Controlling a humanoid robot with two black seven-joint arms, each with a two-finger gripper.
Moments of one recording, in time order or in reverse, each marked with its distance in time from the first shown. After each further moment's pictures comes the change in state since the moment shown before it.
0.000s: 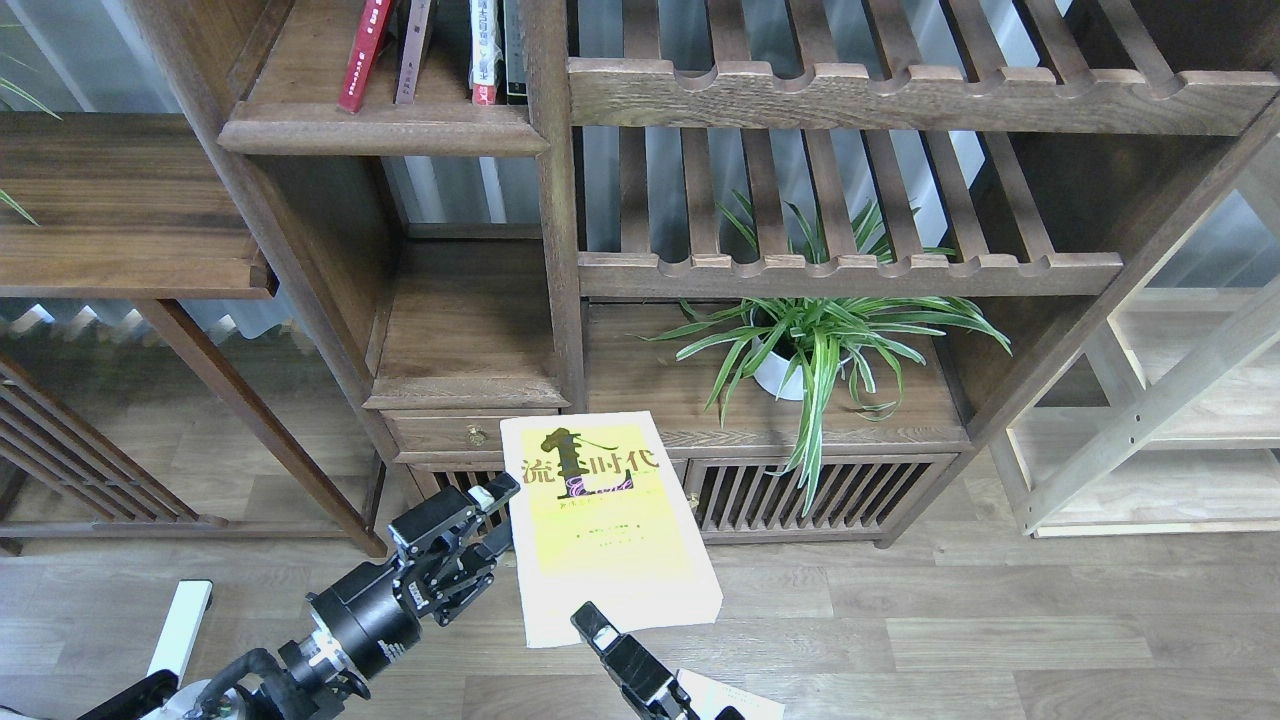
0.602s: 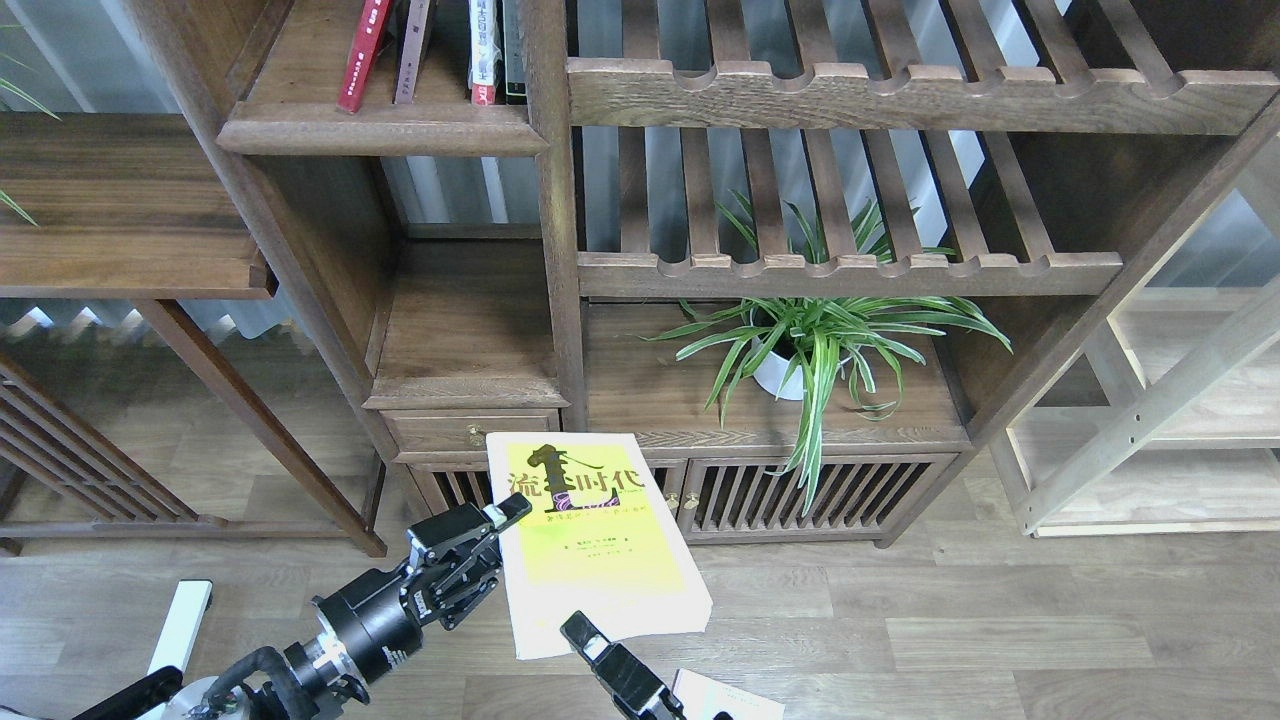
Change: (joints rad) left arm -0.031 -0.004 0.039 0.056 -0.004 0.000 0.025; right arm -0.003 0.000 -0.022 0.002 -0.001 0.000 -0.012
